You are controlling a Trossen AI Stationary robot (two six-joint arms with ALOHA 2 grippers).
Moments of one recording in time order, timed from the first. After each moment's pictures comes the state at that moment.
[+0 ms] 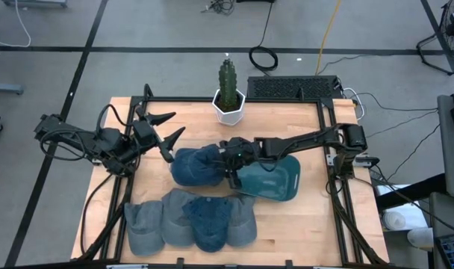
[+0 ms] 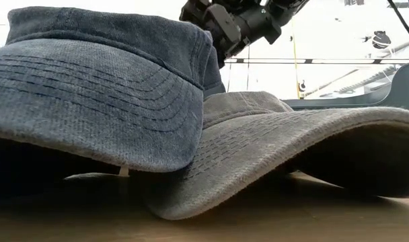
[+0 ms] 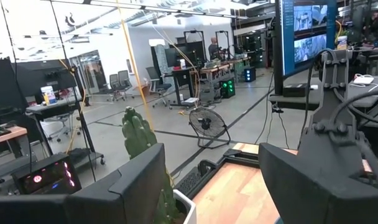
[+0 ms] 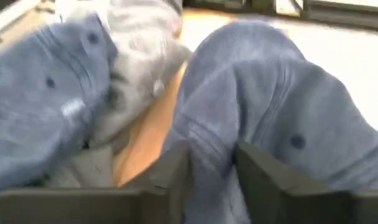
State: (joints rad) left arm -0.34 0.86 0.85 0.18 -0.92 0.24; right arm 0.00 1.84 1.30 0.04 -0.23 -0.12
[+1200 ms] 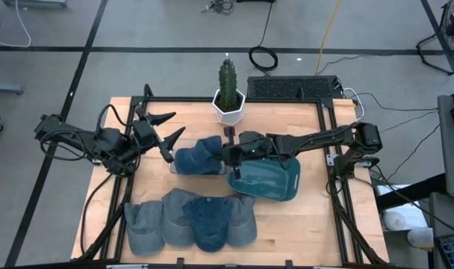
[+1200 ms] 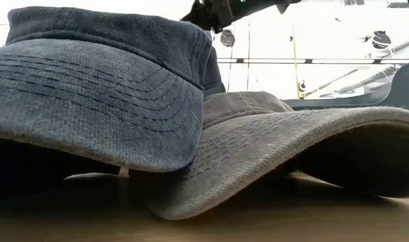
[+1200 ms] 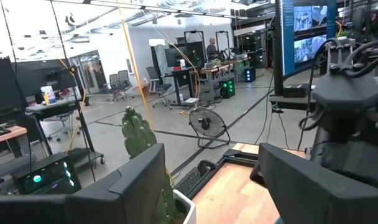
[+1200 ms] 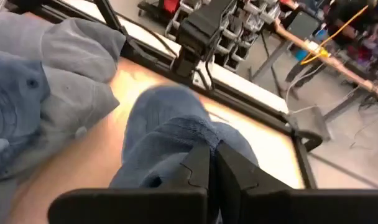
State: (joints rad) left arm -0.34 0.86 0.85 0.18 -0.92 0.24; right arm 0.04 1.69 1.30 0.14 0.05 -0.45
